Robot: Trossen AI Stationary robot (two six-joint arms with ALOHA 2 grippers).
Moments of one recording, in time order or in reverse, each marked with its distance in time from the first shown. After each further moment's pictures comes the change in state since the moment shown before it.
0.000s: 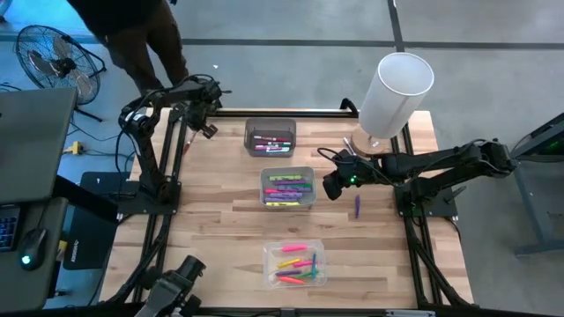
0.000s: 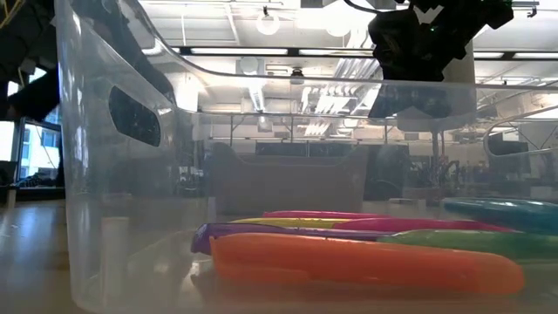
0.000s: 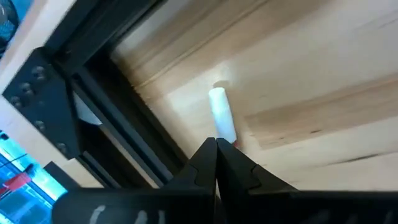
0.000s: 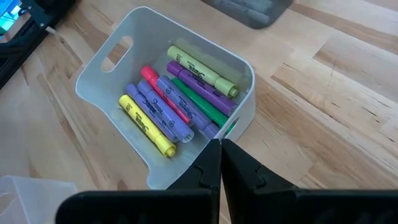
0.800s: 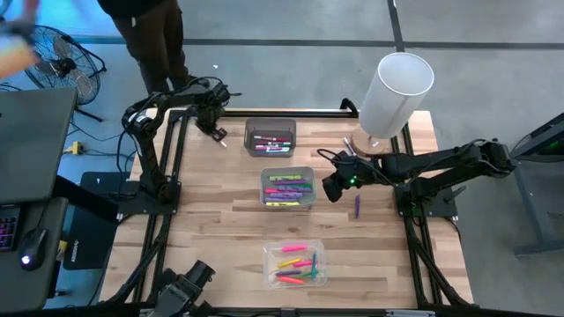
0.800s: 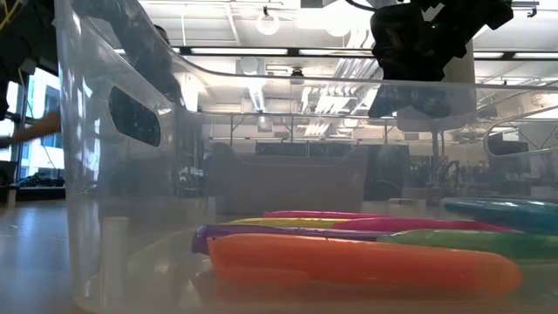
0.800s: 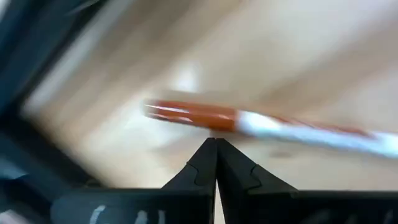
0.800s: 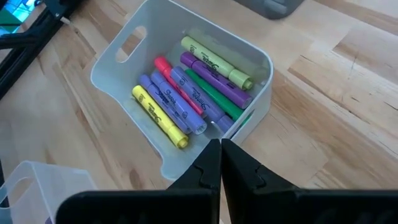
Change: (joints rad) left arm -0.076 0.003 -0.006 0.061 0.138 0.027; right arm 0.006 0.000 0.000 0.016 -0.053 -0.006
